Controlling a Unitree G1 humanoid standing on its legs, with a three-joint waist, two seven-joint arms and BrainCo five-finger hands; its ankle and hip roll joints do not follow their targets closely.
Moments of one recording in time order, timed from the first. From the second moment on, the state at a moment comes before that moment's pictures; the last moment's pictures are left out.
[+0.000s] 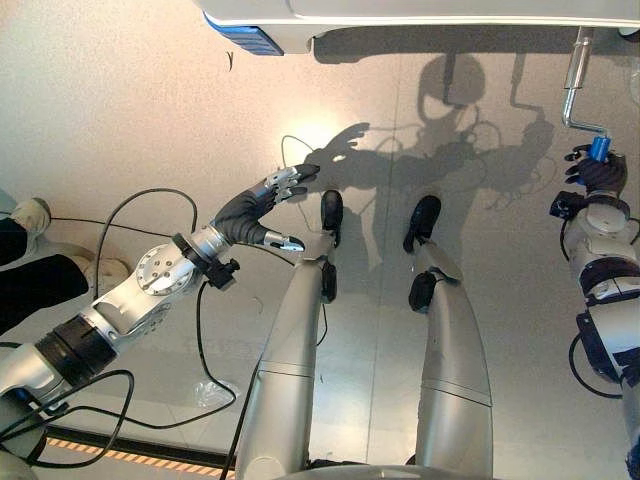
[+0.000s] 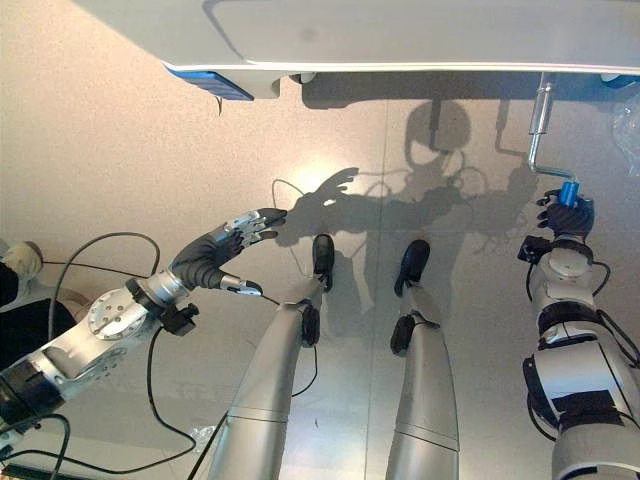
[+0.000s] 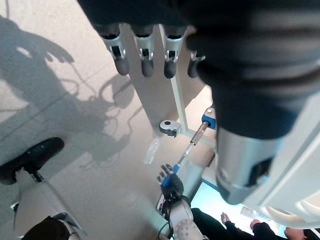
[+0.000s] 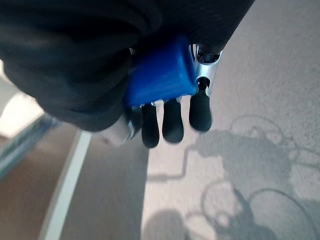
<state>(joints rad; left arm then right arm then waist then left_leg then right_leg) -0.51 1.06 -0.67 -0.06 -0.73 -0.46 -0.09 -0.95 -0.75 0.21 1.31 0.73 -0.34 -0.25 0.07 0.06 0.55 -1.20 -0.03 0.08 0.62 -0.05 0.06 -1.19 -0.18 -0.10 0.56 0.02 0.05</state>
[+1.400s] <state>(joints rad) -0.19 0.58 -0.44 0.41 -0.61 -0.38 -0.09 -0.42 -0.44 0.10 1.36 0.59 -0.25 -0.25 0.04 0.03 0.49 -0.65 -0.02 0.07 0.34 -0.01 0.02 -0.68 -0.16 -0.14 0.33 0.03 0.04</state>
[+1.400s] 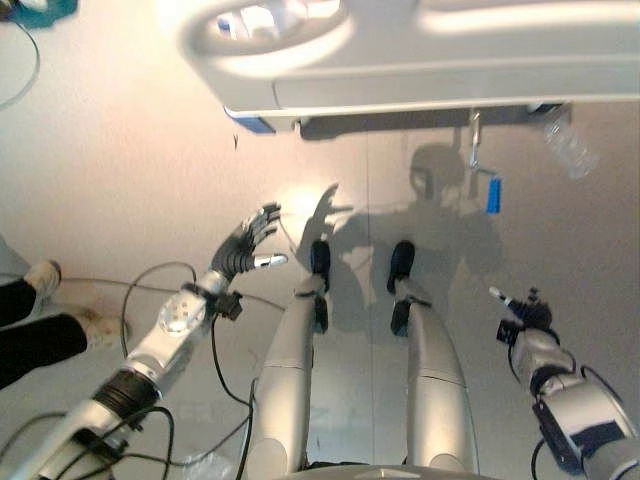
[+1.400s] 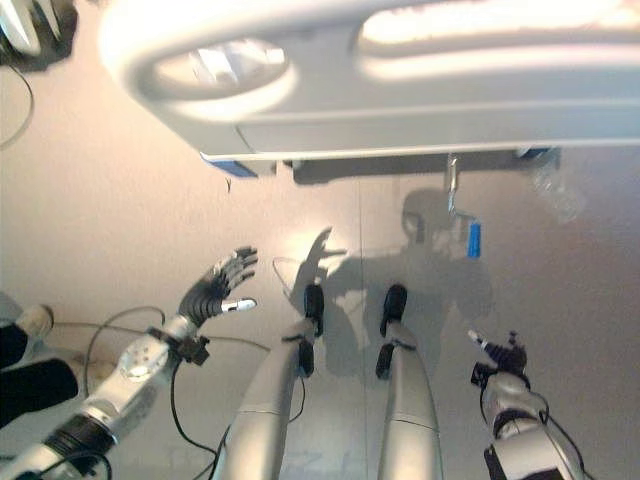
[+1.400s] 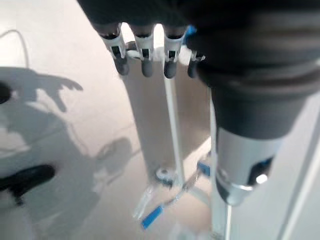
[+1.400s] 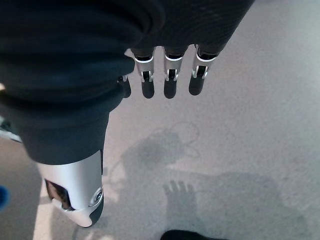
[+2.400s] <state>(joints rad) 0.06 0.31 -0.13 1.28 -0.14 -0.27 0.05 0.06 -0.23 0.06 1.34 0.20 -0.17 -0.12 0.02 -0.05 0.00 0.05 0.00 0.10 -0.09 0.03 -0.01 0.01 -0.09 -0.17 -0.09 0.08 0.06</state>
